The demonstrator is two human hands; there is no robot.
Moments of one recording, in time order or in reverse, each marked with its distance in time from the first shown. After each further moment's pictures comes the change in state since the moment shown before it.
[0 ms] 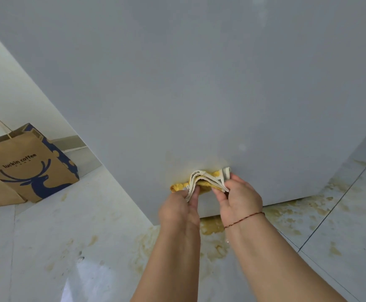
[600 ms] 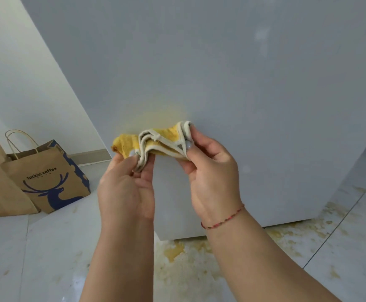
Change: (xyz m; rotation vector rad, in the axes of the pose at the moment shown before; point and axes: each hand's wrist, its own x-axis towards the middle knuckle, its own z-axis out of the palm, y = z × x) left_hand -0.123 0.124 0.018 -0.135 -0.482 0.520; right_hand -0.118 -0.023 0.110 -0.078 -0.517 -0.356
